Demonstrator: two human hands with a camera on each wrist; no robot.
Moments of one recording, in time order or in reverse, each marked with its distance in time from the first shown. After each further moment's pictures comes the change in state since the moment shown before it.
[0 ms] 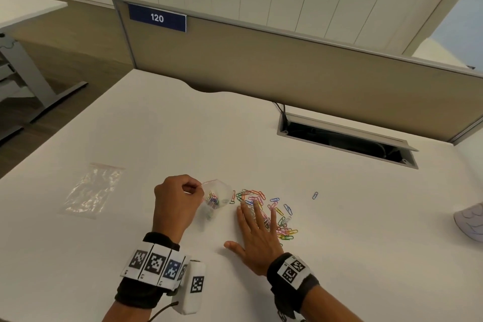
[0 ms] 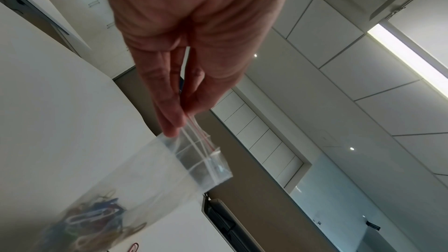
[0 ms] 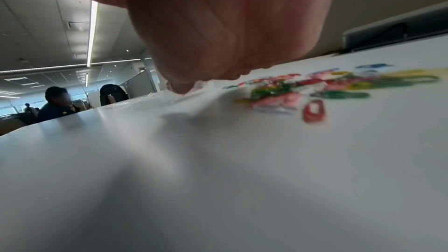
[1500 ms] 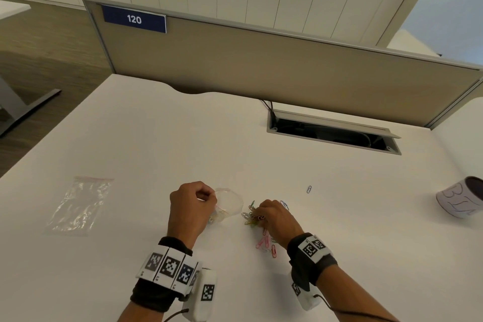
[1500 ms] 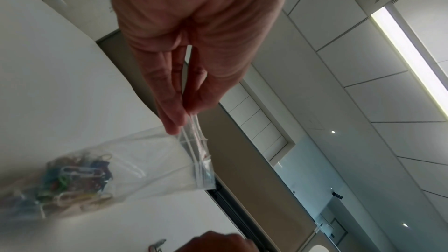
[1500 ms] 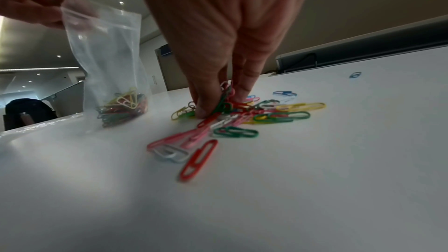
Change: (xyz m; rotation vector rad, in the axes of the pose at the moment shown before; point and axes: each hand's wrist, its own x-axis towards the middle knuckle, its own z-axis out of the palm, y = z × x) left_hand 0.003 0.004 0.021 -0.030 -0.159 0.005; right_hand 0.012 0.055 -0.031 0.256 0.131 0.007
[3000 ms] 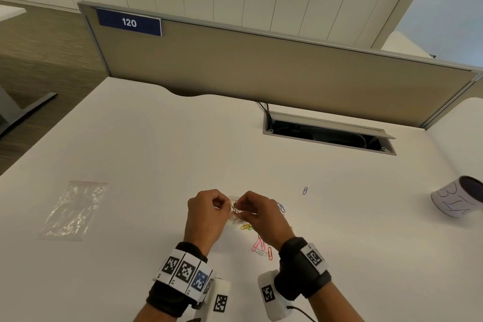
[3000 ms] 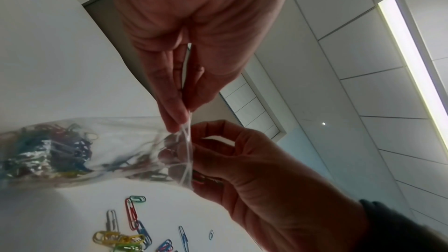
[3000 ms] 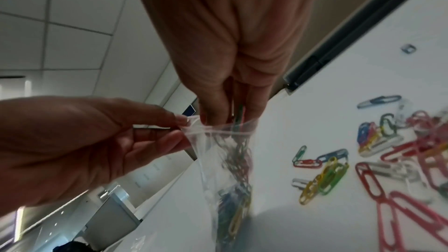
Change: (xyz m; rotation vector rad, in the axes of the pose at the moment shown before) left_hand -0.011 0.010 0.034 -0.019 -0.093 0.014; right_hand -0.010 -0.059 -0.040 0.682 0.156 0.074
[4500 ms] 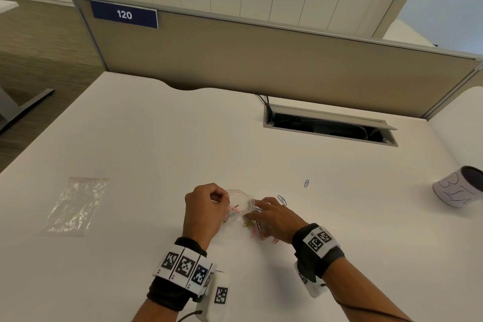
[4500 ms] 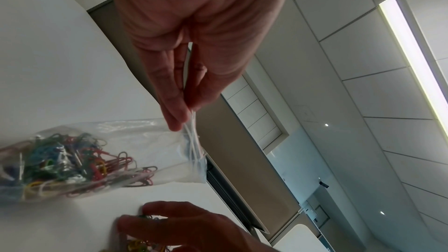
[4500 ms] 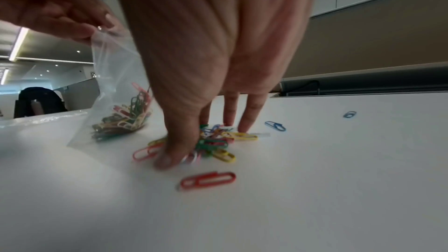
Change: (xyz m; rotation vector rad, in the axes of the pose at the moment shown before) left_hand 0.002 -0.004 -0.005 -0.011 0.037 -0.003; right_hand 0.007 0.070 -0.018 -0.839 -0.459 -0.172
